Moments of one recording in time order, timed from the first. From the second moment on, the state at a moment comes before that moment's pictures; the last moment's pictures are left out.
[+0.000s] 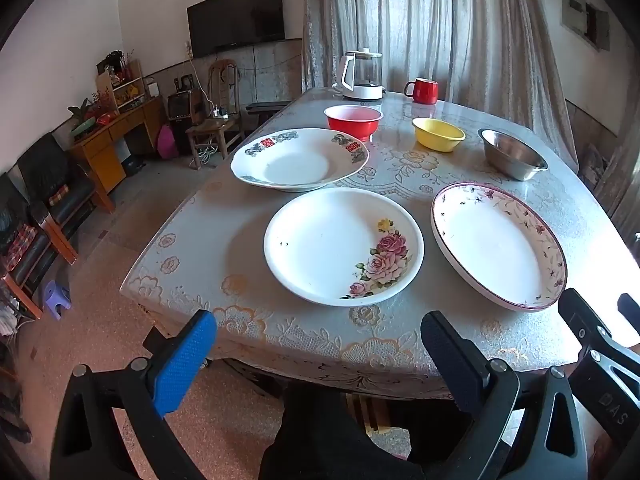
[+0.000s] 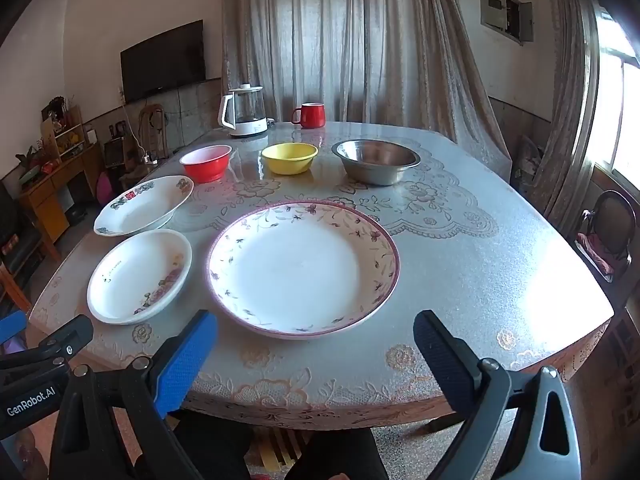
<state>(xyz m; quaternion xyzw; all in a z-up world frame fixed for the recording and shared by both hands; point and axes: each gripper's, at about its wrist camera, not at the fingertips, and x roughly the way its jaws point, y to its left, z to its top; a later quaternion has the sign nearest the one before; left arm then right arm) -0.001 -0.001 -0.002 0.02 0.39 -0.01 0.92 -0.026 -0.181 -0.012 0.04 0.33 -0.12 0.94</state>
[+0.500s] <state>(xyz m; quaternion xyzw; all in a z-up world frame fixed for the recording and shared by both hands) -0.002 -0.001 0.001 0.02 0.39 -0.01 0.92 -0.029 -0.182 -0.013 0.04 0.32 -0.12 0.94</state>
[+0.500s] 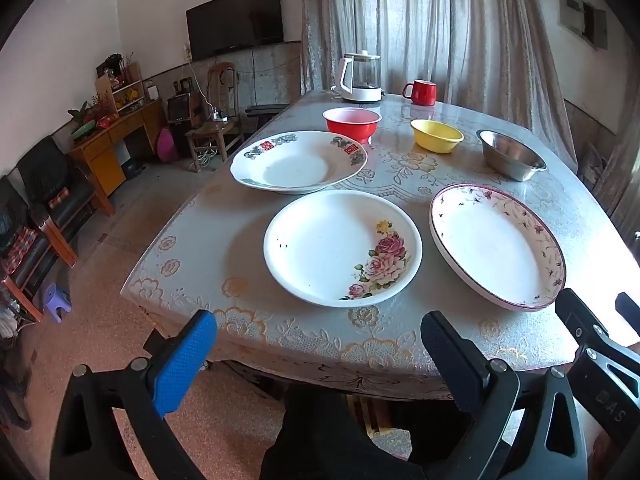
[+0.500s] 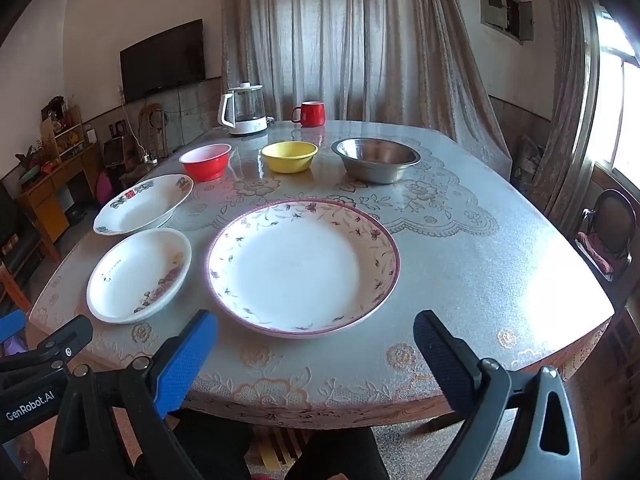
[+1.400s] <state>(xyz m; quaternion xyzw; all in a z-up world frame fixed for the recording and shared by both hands) 0.003 -0.003 -0.001 0.02 0.39 -0.01 0.92 -0.025 -0.181 -0.016 0.04 0.33 -0.12 0.94</state>
